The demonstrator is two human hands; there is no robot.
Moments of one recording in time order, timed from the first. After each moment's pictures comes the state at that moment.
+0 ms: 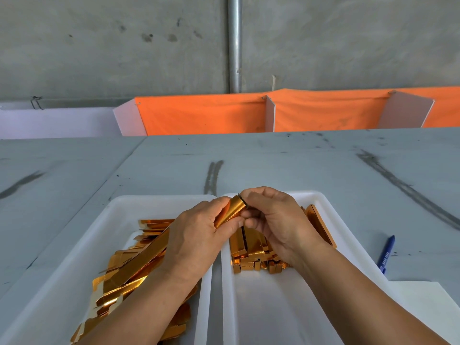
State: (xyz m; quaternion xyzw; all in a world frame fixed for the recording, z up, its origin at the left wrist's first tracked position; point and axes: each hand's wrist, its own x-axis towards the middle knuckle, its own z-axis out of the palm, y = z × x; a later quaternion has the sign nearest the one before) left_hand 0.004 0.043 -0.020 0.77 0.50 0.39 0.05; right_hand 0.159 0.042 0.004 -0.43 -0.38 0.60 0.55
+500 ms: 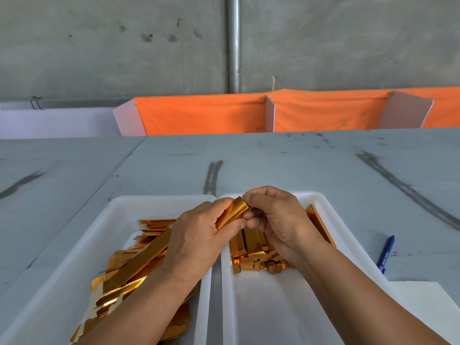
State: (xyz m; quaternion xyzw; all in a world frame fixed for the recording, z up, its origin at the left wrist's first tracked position) left_hand 0.005 0.042 -0.019 0.78 0.48 0.39 0.07; right_hand 0.160 0.042 0.007 -0.46 -0.39 0.58 0.55
